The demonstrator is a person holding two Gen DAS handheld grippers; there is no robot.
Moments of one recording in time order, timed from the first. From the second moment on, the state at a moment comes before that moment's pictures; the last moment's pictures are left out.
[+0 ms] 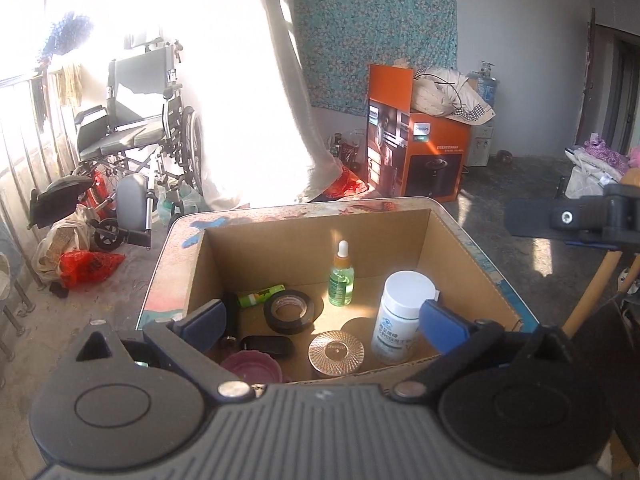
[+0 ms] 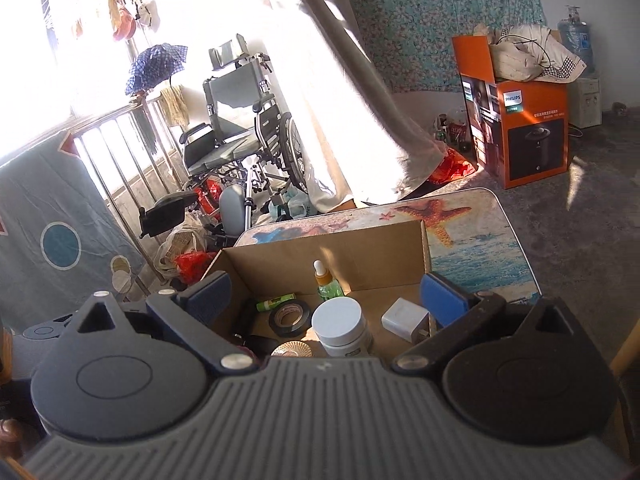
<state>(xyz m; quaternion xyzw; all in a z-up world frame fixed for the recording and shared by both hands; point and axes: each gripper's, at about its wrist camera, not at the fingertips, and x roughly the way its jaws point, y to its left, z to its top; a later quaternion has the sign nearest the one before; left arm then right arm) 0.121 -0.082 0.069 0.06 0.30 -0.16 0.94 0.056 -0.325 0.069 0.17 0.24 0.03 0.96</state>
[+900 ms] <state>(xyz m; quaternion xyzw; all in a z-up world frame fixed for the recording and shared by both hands) 0.138 -0.064 0.026 0.08 0.39 -0.07 0.92 0.090 -0.260 -0.006 0.07 0.37 -0.04 0.93</state>
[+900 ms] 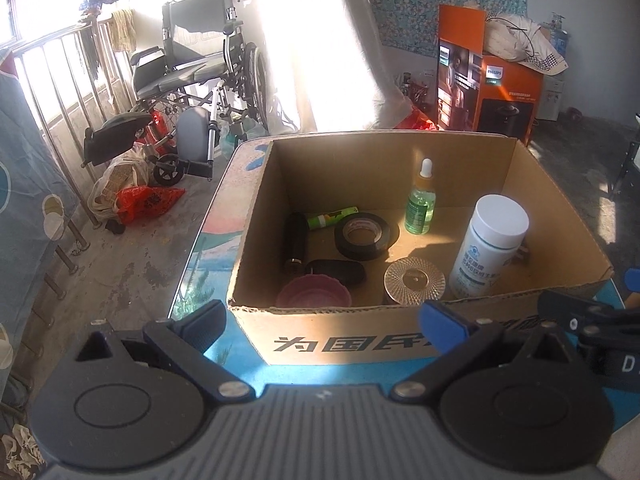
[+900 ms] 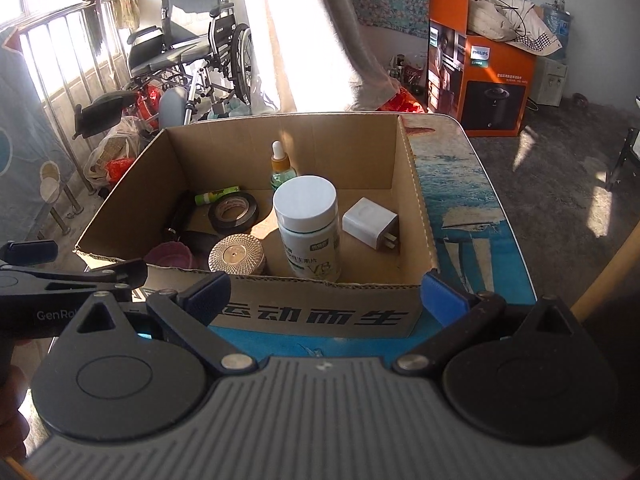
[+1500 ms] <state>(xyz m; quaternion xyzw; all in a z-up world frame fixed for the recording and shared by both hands) 0.139 -0.065 0.026 0.09 0.39 -0.06 0.91 0.104 -0.262 -0.019 0.07 0.38 -0.05 0.92</state>
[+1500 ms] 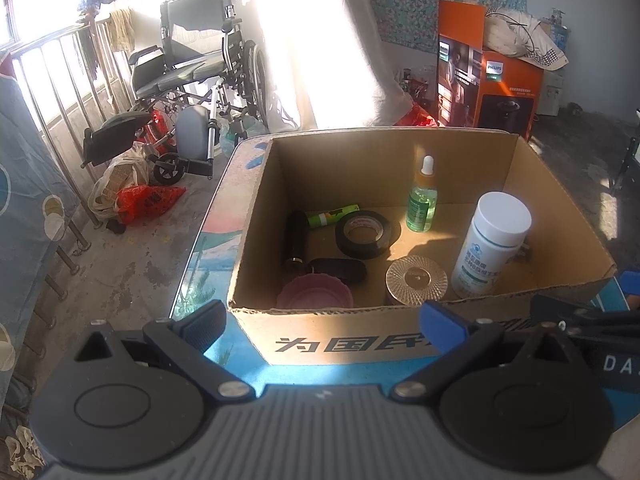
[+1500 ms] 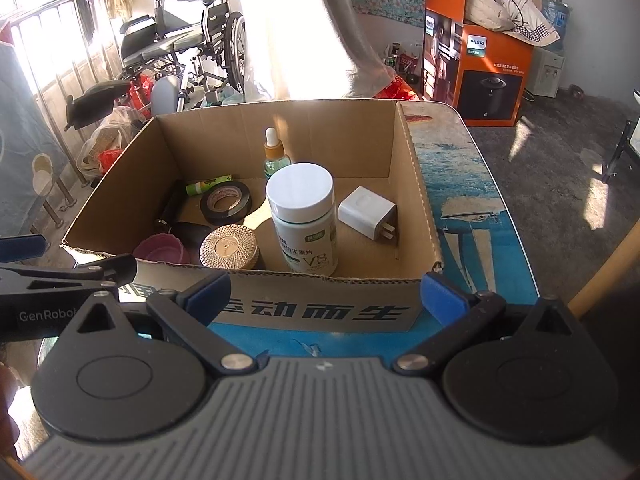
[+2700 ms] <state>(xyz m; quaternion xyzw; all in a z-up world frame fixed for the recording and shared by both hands) 0.136 -0.064 0.031 0.08 0.39 -0.07 0.92 0.097 -0.258 -0.010 0.05 0.37 -0.05 0.93</state>
